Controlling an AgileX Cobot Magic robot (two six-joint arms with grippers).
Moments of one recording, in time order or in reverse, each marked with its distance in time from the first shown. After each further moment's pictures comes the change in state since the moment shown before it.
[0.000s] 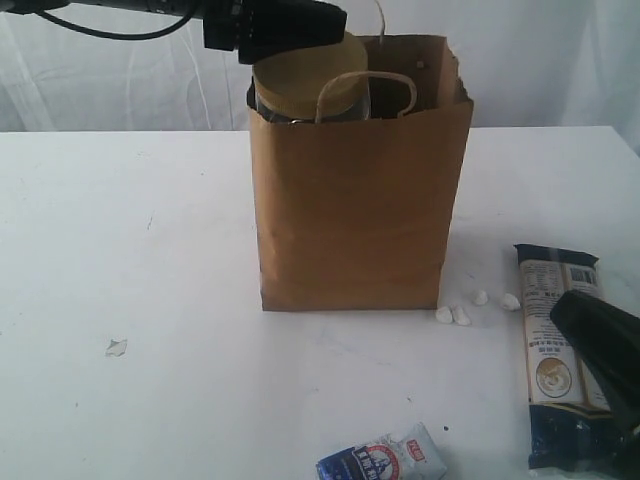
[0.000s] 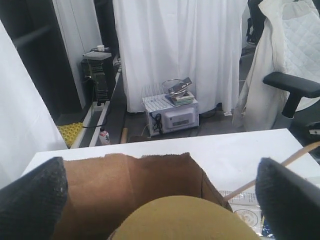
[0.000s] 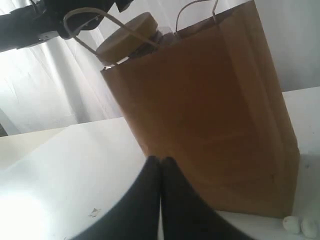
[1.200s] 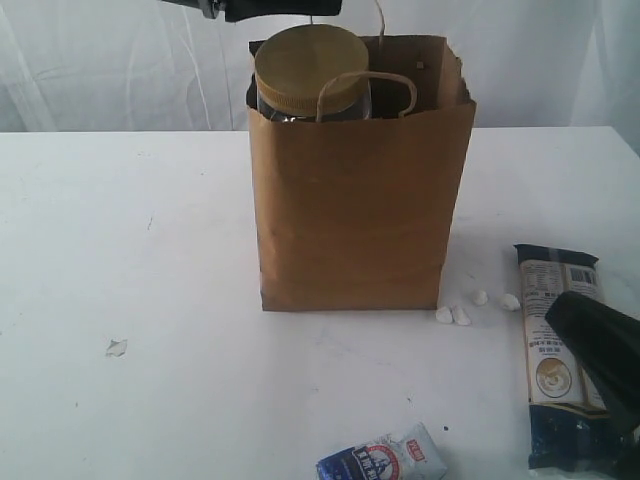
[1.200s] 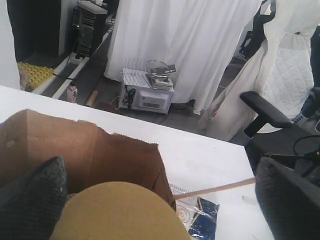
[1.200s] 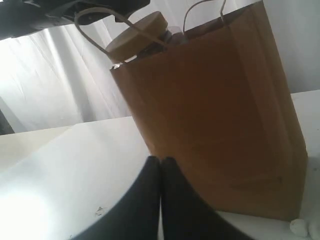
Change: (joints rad) left arm 0.000 -0.060 -0.002 0.104 0.000 -0.468; right arm 0.000 0.000 0.000 -0.006 -0.026 0.000
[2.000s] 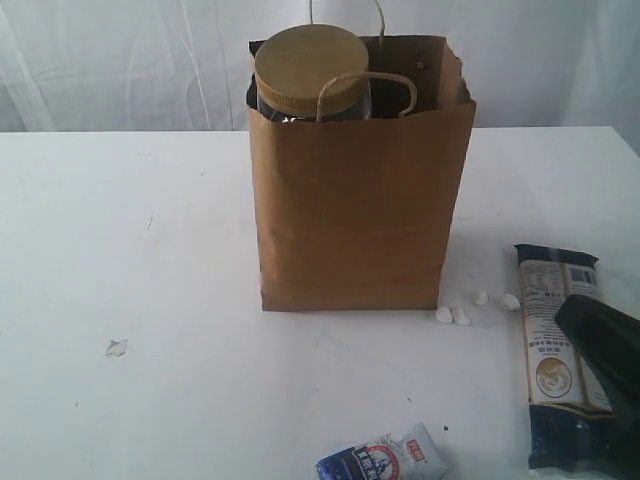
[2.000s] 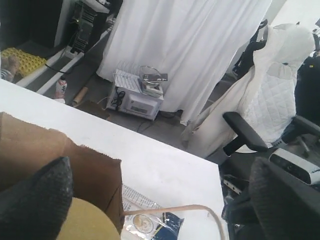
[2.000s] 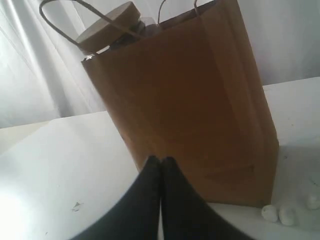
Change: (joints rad) left arm 0.000 -0.108 0.000 0.020 0.000 -0.233; right arm 0.000 0.000 0.000 -0.014 0.082 0.000
